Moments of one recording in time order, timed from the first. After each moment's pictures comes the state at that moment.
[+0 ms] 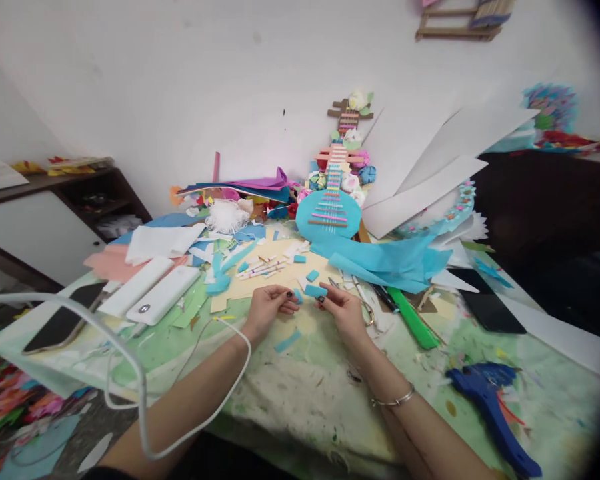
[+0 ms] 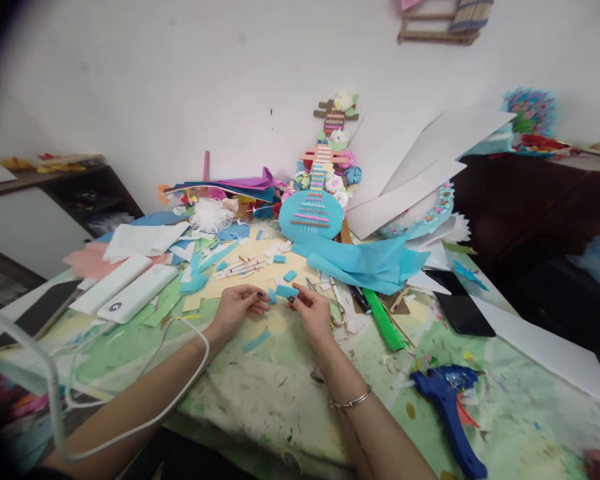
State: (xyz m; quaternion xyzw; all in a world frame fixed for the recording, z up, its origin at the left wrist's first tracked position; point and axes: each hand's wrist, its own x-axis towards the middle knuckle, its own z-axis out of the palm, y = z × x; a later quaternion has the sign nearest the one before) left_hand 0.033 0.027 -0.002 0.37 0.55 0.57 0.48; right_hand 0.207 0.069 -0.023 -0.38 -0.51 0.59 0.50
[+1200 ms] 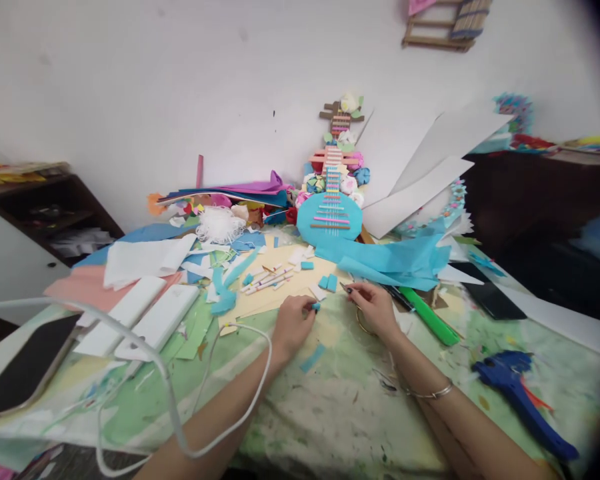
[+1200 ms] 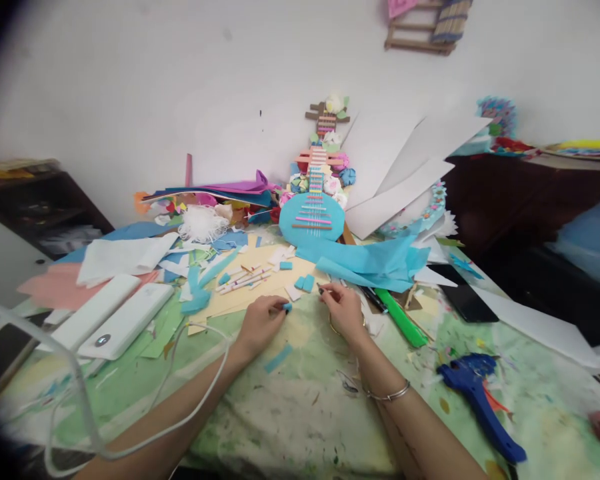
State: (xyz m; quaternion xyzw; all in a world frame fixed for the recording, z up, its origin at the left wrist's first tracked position) left_hand 0.025 0.040 -0.010 0.69 0.60 0.36 0.18; right_hand 0.224 0.090 -0.014 -0.51 -0.64 0.34 0.46
